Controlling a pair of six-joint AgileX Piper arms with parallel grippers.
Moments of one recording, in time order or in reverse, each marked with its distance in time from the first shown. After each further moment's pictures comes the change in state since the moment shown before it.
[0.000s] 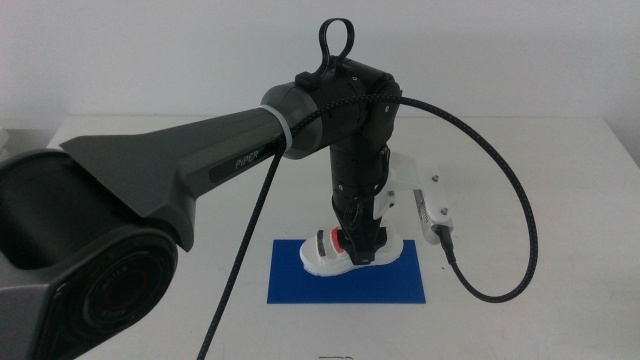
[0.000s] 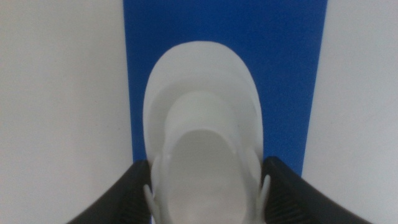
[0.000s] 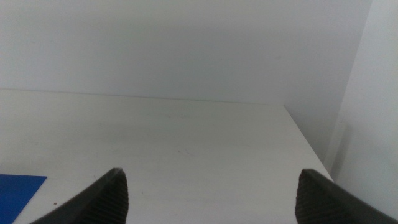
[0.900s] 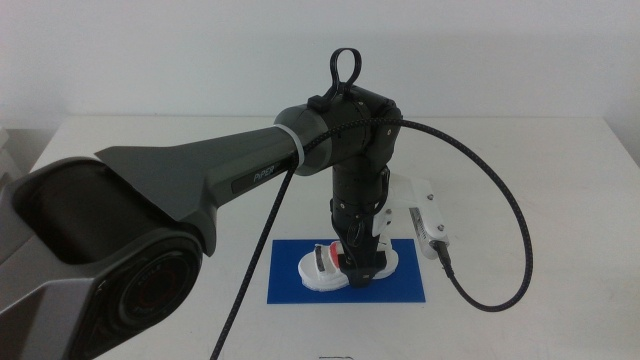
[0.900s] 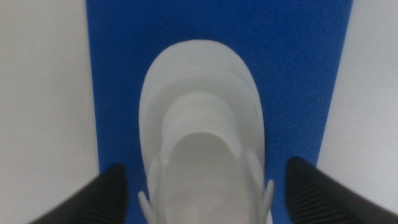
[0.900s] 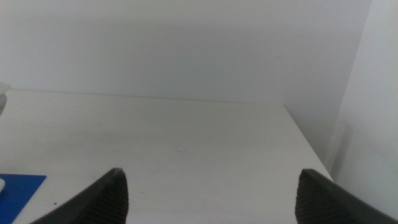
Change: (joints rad) left arm 0.000 0.068 0.000 -0.004 -0.004 -0.043; right arm 0.000 0.000 0.000 0.000 0.000 0.000
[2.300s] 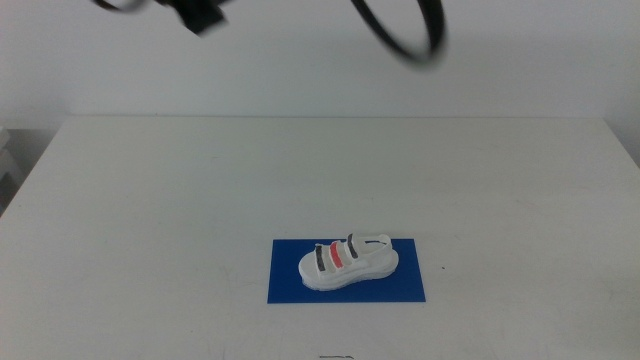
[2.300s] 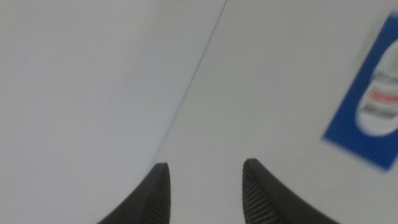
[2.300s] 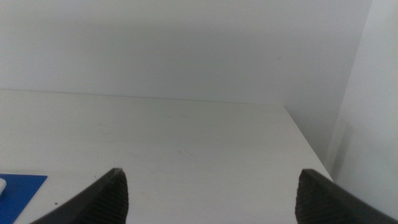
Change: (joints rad) left arm 0.097 -0.775 0.000 0.308 0.045 -0.189; right arm 0.000 0.000 0.000 0.000 0.000 0.000
